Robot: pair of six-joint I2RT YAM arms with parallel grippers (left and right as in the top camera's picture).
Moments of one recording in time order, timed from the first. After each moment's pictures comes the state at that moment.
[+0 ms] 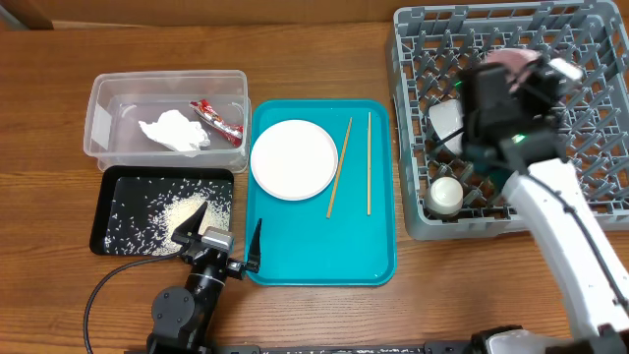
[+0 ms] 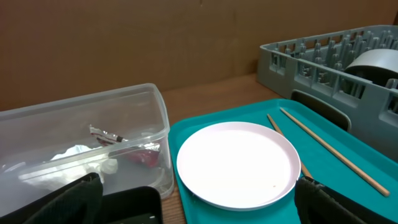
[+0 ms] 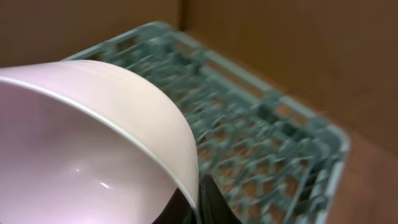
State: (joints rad) left arm -0.20 0.02 0.01 -0.07 0.08 0.08; right arm 0.19 1.48 1.34 -0.80 0.98 0.67
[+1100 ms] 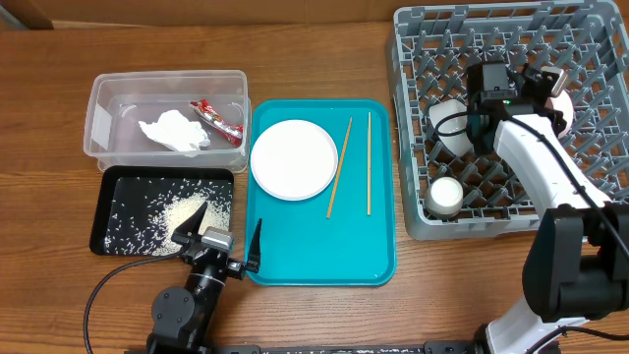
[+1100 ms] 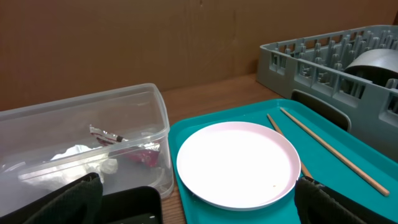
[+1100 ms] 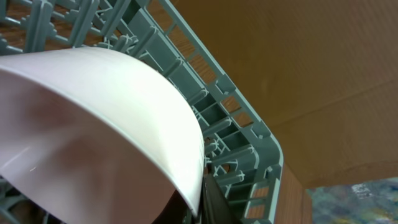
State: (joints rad) left arm -0.20 0.02 0.01 -0.07 0.08 0.08; right arm 0.06 1.82 1.34 -0.77 1.13 0.42
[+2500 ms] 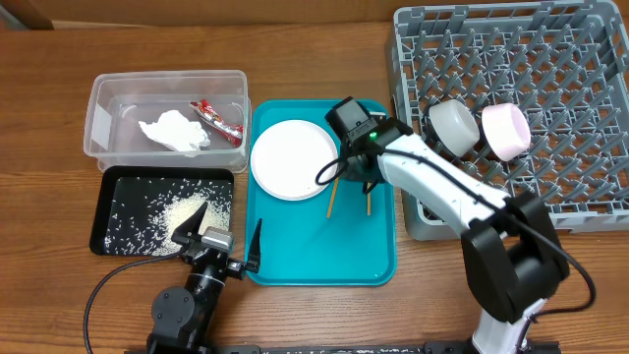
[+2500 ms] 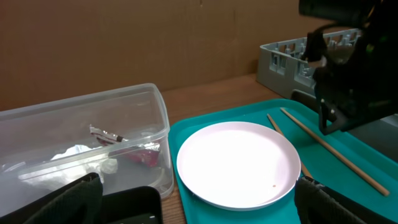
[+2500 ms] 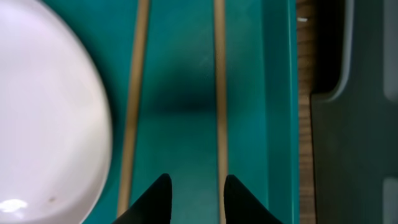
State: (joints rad) left arm -0.20 0.02 0.01 -0.07 0.08 0.08; right arm 0.57 1.94 1.42 -0.82 0.18 0.66
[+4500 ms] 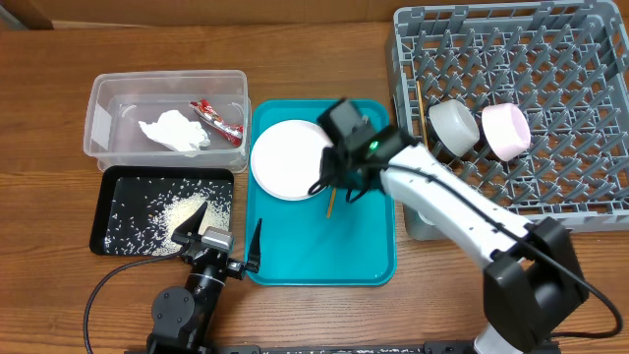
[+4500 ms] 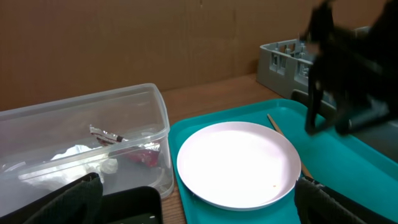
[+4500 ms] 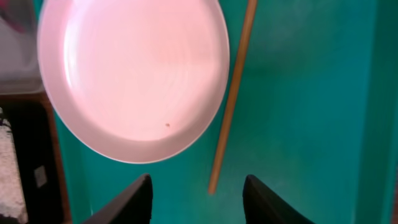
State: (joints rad) left arm -0.20 0.02 0.01 -0.07 0.08 0.08; right arm 0.66 1.82 1.38 -0.79 -0.03 0.78
